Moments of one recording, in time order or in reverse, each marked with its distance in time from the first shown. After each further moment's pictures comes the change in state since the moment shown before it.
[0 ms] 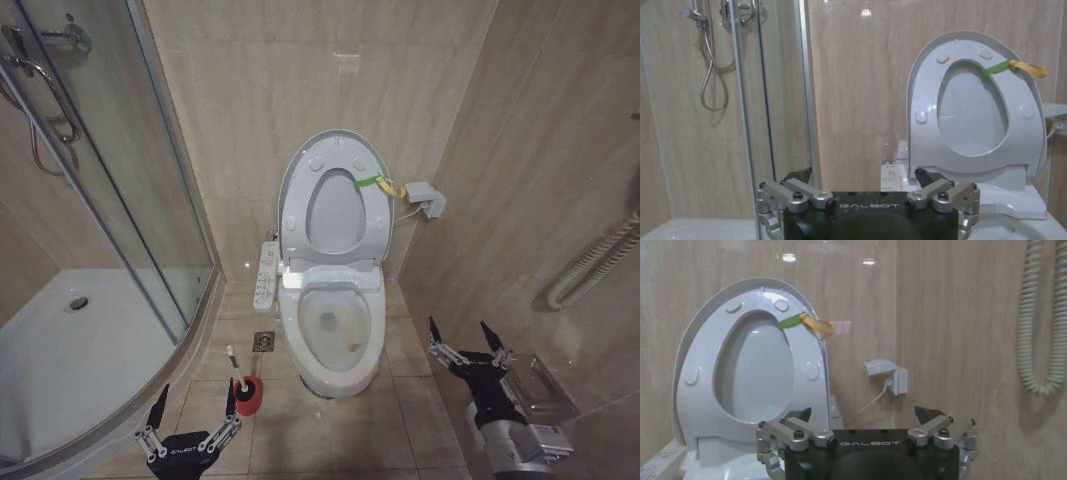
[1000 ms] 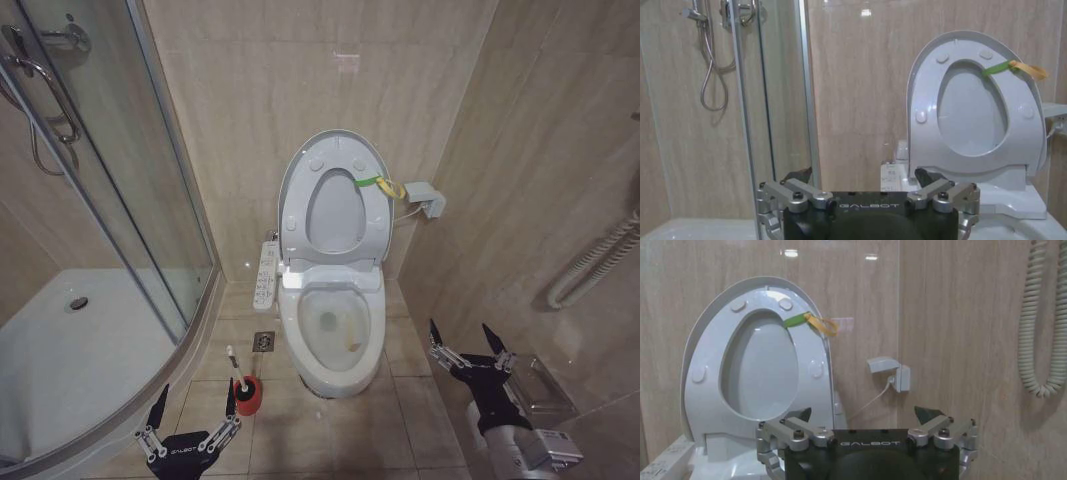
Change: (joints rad) left arm 0.000 0.000 0.000 0.000 0.000 0.000 0.000; right arm -0.031 -0.011 -0.009 0.035 0.005 -0.024 0.008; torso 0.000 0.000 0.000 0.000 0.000
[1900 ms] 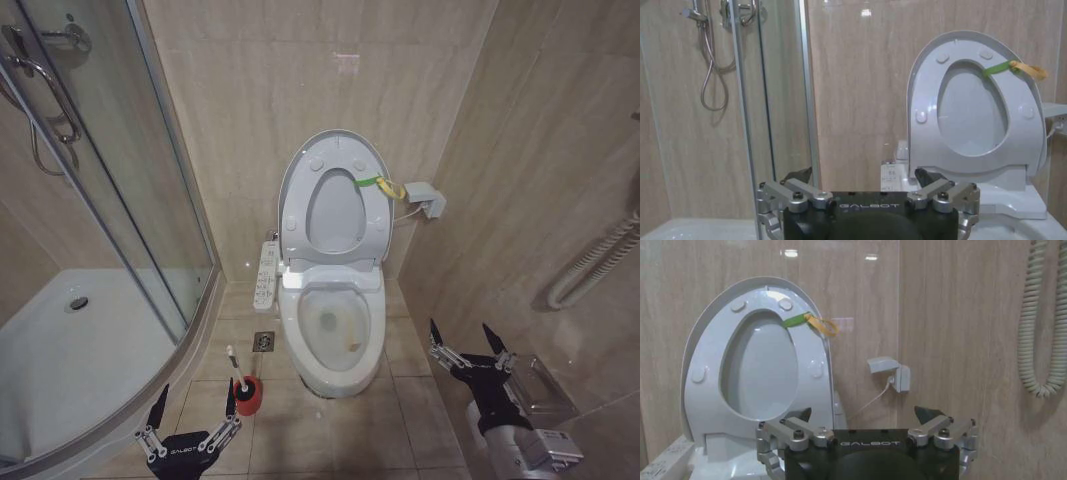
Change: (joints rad) left arm 0.000 0.000 0.000 0.000 0.000 0.000 0.000; right arm 0.000 0.000 0.001 0.000 0.000 0.001 0.000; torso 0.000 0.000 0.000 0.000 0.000
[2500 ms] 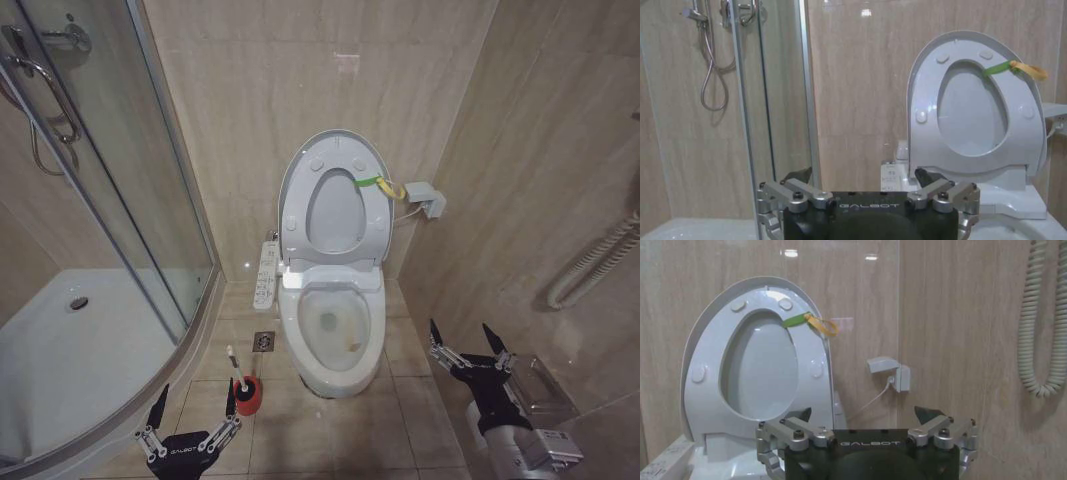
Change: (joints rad) left arm 0.000 0.000 0.000 0.000 0.000 0.000 0.000; right arm 0.000 0.000 0.000 -0.001 0.000 0.000 0.000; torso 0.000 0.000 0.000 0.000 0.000
